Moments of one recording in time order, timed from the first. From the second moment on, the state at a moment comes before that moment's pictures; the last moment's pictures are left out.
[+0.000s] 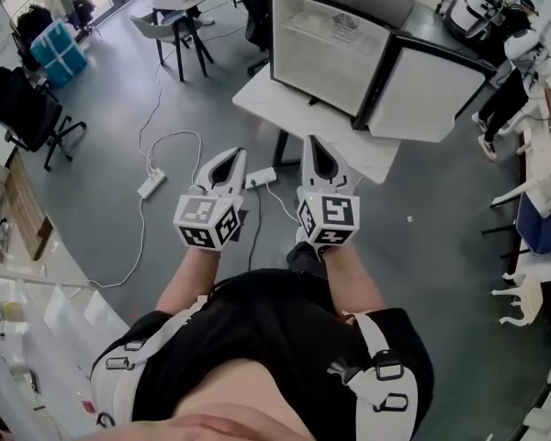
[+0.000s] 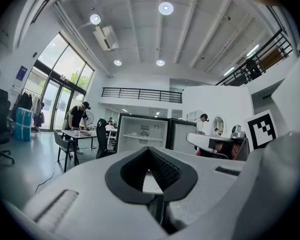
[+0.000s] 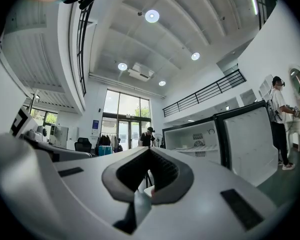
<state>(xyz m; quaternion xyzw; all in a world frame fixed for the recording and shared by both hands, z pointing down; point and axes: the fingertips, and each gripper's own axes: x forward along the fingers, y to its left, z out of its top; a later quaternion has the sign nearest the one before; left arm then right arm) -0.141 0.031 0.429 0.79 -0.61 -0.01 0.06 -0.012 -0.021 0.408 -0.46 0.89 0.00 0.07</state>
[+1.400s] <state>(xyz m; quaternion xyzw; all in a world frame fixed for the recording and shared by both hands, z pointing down) -0.134 -0.373 0.434 0.80 -0.51 -0.15 0.28 0.014 -0.360 0.422 -0.51 0.86 -0.03 0.04</state>
